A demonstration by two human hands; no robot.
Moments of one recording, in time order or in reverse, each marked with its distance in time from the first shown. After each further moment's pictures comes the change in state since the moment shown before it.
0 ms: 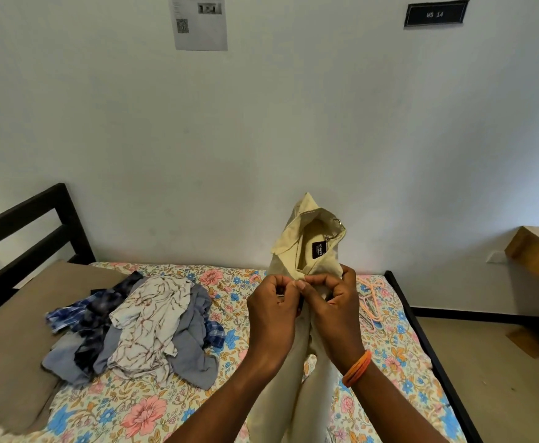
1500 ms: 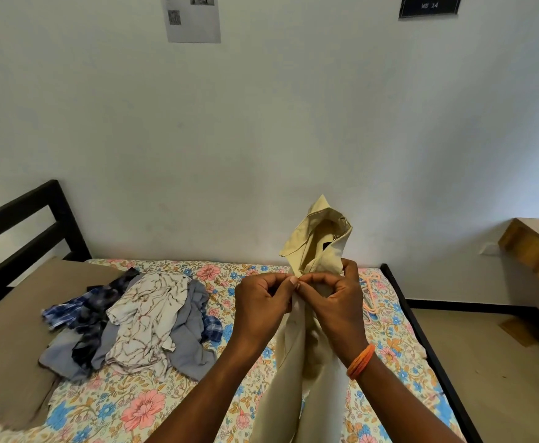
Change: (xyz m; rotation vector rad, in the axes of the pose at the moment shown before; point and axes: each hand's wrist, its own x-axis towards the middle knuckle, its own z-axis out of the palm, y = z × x) left_hand 0.005 0.000 -0.016 0.007 -0.153 0.138; right_hand 0.001 0.003 -0.013 -0.127 -0.010 -0.035
